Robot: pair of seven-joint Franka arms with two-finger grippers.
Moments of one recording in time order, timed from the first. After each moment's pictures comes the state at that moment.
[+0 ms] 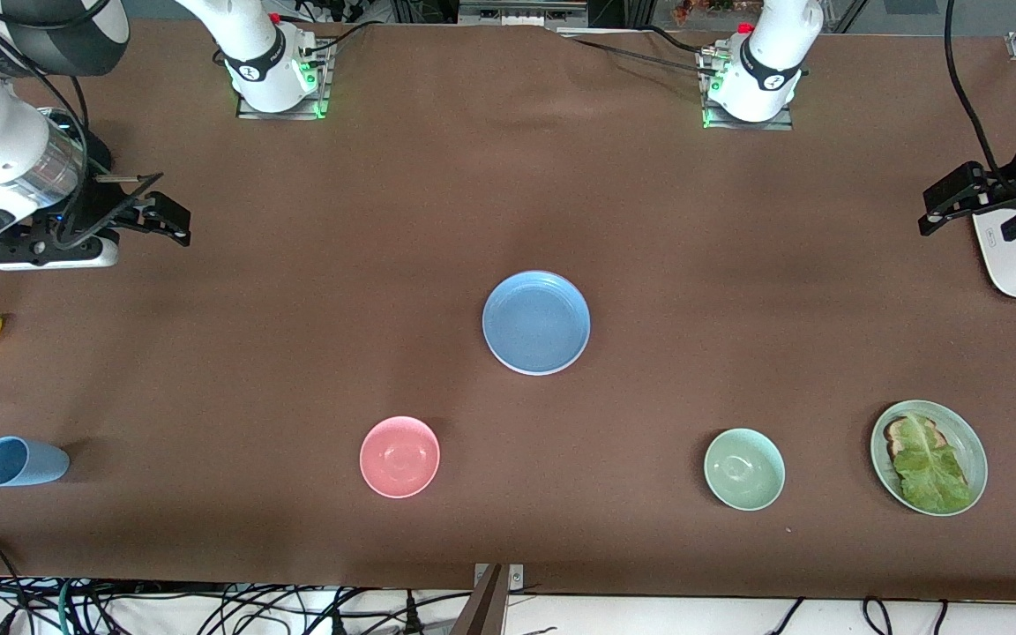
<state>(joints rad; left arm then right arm) 0.05 0.02 -0.04 -1.54 -0.01 1.59 0.05 0.13 0.00 -0.01 -1.76 -0.01 1.74 0.07</state>
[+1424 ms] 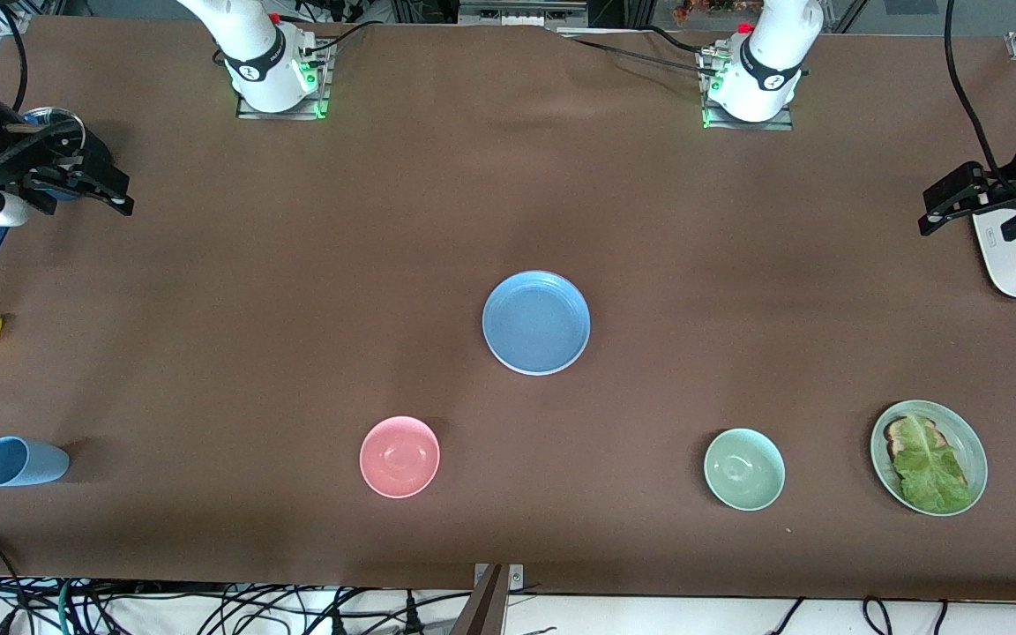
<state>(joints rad) 0.05 0.02 -0.04 -1.54 -0.01 1.59 0.05 0.08 -0.02 -0.01 -1.63 0.00 1.60 0.07</state>
